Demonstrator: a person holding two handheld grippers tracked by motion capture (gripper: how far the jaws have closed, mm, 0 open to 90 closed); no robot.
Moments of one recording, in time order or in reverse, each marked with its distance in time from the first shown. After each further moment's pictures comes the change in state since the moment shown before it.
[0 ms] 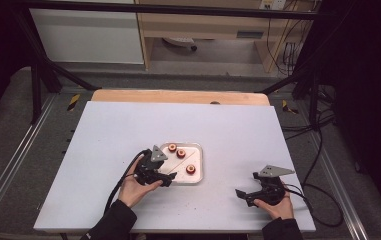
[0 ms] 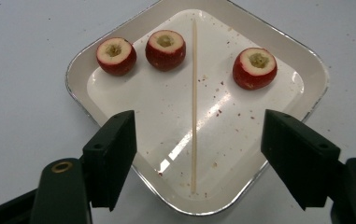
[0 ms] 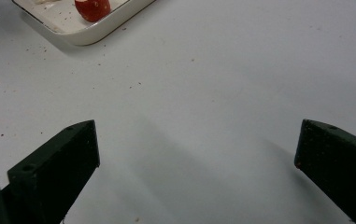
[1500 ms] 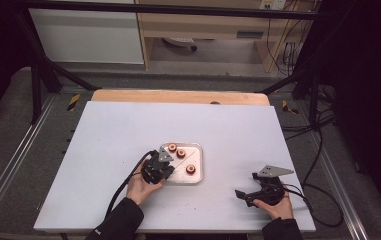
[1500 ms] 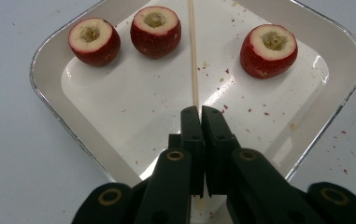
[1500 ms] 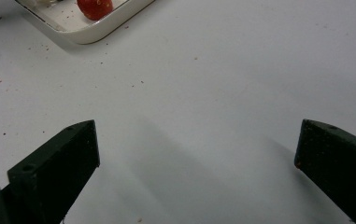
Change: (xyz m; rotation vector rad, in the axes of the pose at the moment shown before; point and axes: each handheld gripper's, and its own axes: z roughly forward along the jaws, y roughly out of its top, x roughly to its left) left arm -0.001 -0.003 0.025 0.053 -0.016 0.025; right arm 0.000 0.000 0.001 0.006 0.008 0.001
